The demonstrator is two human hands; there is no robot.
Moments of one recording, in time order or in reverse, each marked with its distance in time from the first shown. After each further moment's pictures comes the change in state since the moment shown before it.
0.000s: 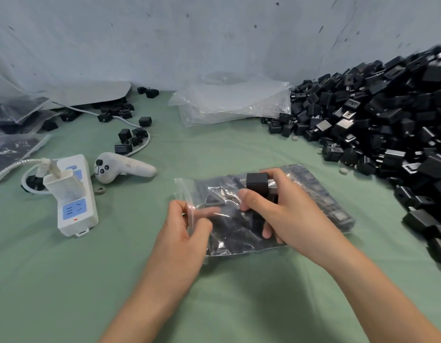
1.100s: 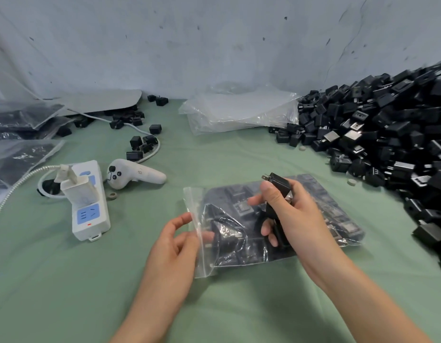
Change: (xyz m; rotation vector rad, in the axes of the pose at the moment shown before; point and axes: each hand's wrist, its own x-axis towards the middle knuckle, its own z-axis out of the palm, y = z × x) left_hand -0.002 -0.018 -0.015 -0.224 0.045 -0.194; right_hand 0.003 0.000 0.017 0.533 0.124 0.055
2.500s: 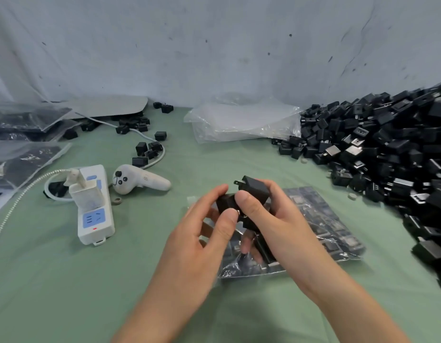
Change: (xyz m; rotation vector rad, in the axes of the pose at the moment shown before) left_hand -0.005 0.039 0.007 0.104 -0.120 0.463; right_hand -0.017 -0.034 0.032 -0.020 -0.232 -0.027
